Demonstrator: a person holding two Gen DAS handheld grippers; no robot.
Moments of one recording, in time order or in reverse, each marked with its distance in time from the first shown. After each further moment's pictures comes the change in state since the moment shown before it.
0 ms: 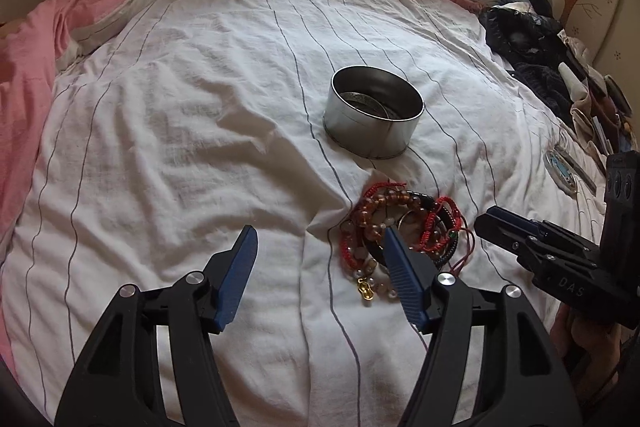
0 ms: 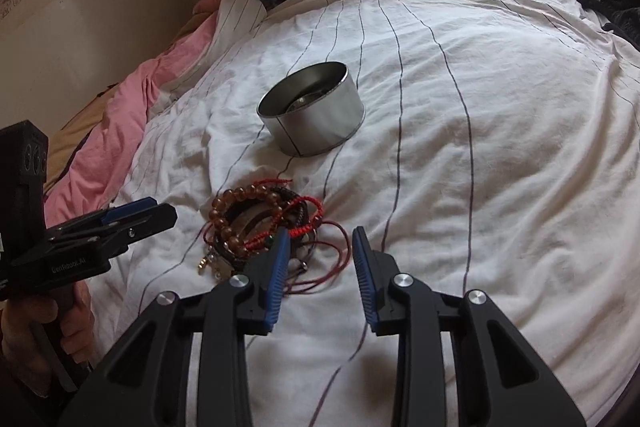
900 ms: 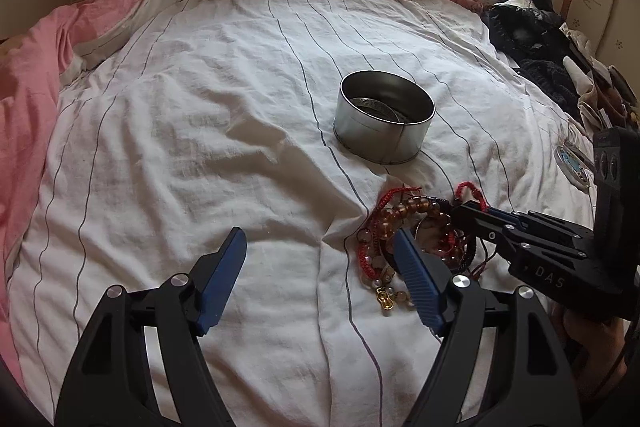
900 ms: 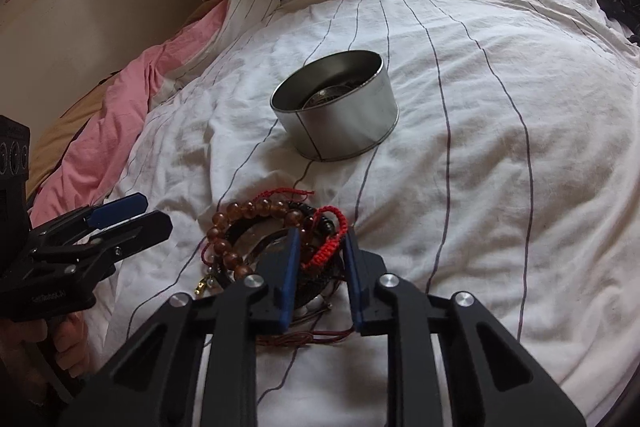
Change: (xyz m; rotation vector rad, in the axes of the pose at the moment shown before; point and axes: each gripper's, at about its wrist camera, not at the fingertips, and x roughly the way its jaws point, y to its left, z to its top) left arm 0.005 0.001 0.003 0.035 -0.033 0.034; right arm 0.028 0.014 0.008 -0.042 0.014 0.026
